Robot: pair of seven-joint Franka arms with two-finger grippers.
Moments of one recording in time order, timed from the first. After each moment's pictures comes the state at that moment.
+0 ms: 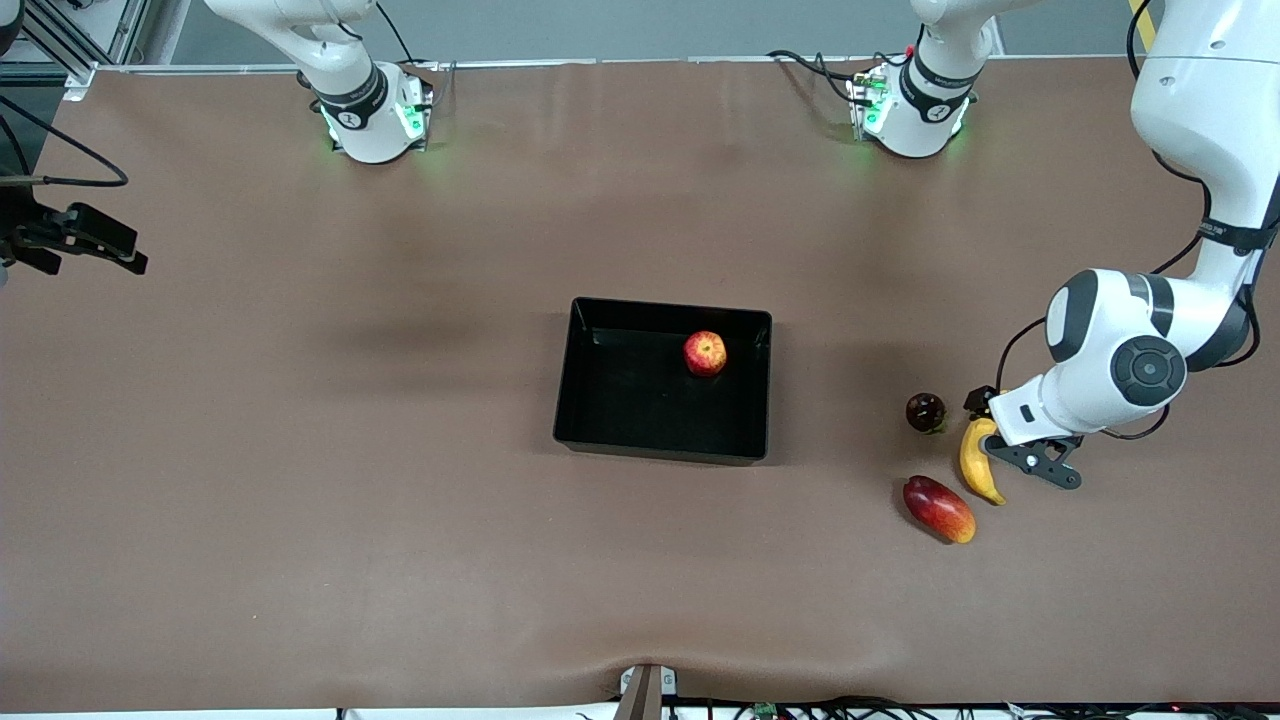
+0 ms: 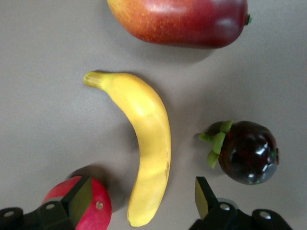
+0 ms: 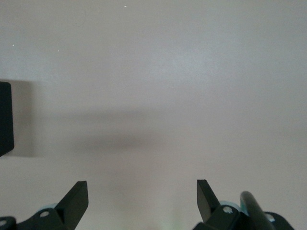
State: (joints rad) left arm 0.31 0.54 -0.33 -1.84 0.33 2.26 0.29; right arm -0.02 -0.04 -0.06 -1.63 0.00 1.56 -0.07
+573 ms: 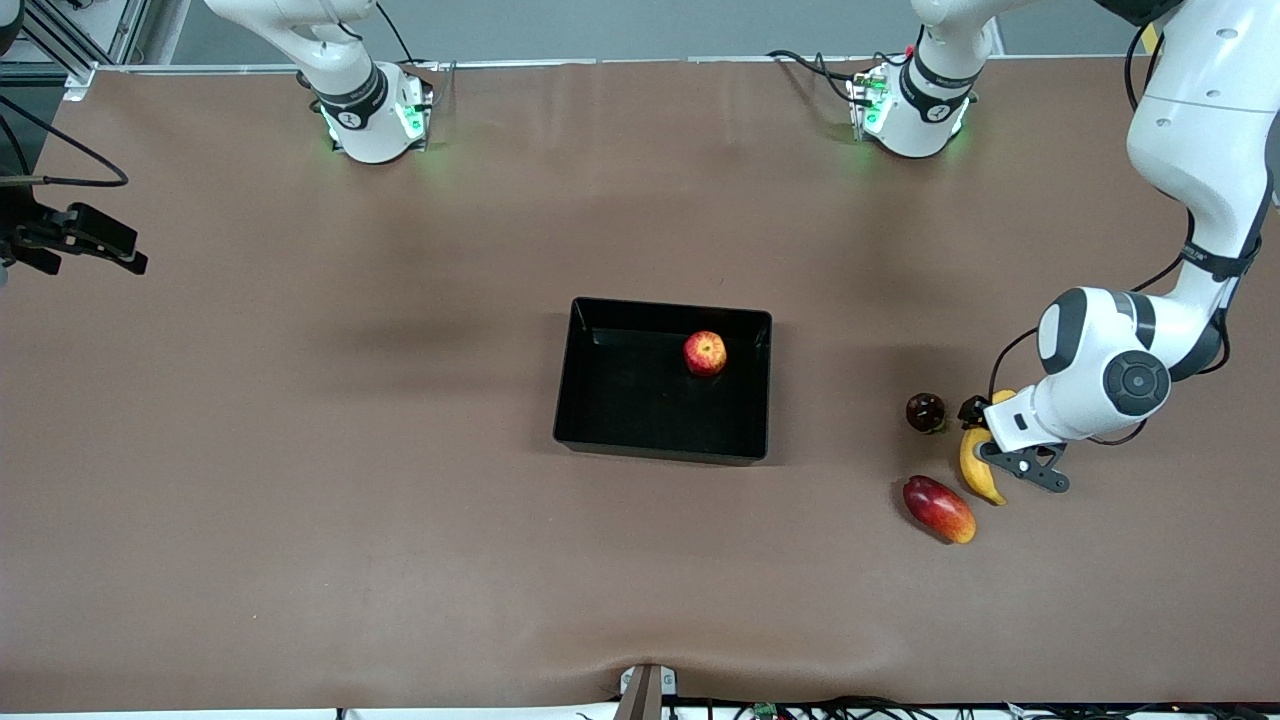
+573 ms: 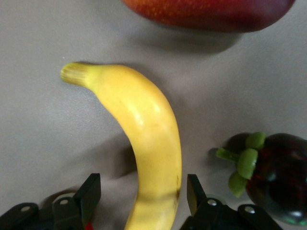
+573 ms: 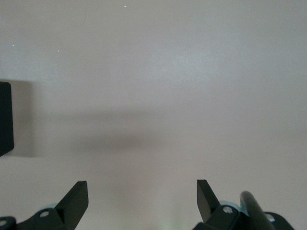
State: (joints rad) left arm 0.35 0.64 -0.33 -1.85 0.33 2.37 0.29; right arm -0.02 -0.04 -0.06 -1.63 0.00 1.56 -0.07
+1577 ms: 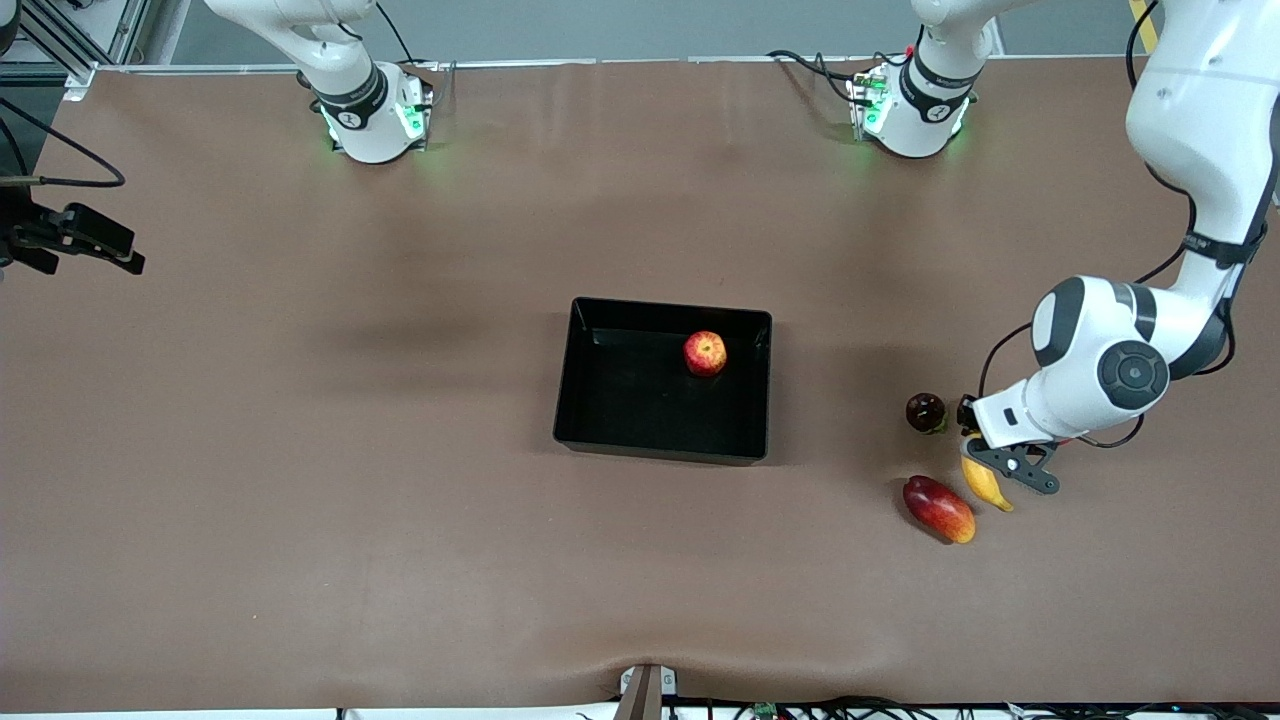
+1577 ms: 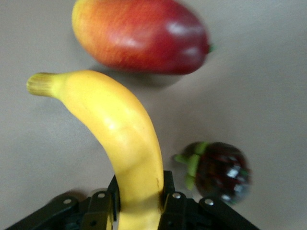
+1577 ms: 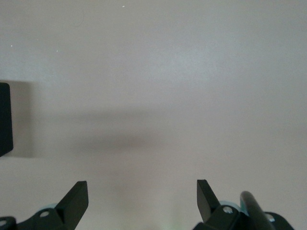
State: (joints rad) left arm 0.35 0.54 -0.44 -1.82 0.33 2.25 0.29; right arm -0.02 -0.04 -0.07 -1.63 0.00 1.56 -0.07
